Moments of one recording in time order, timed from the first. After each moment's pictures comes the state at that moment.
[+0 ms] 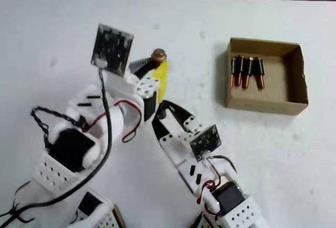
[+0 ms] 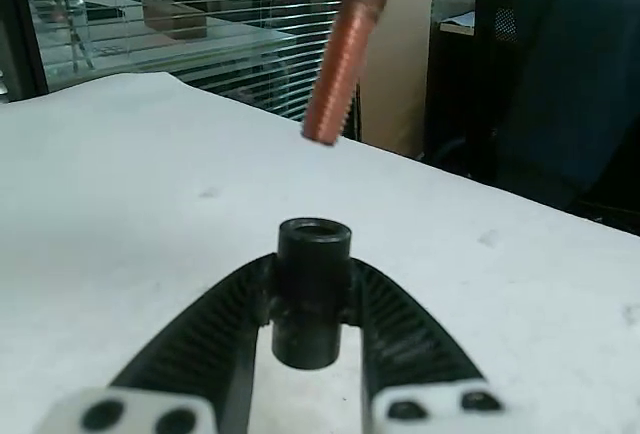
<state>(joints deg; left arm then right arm) 26.8 -50.3 29.9 49.4 11.7 -37.5 -102.6 96.4 19.4 4.6</state>
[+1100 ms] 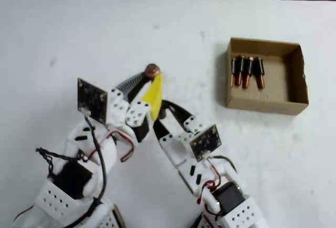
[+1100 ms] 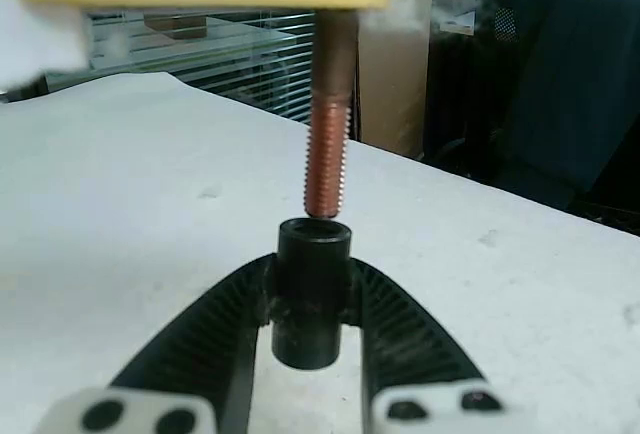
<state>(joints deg) 26.8 -74.2 62.8 25.8 12.2 -37.5 -102.6 96.4 19.4 4.6</state>
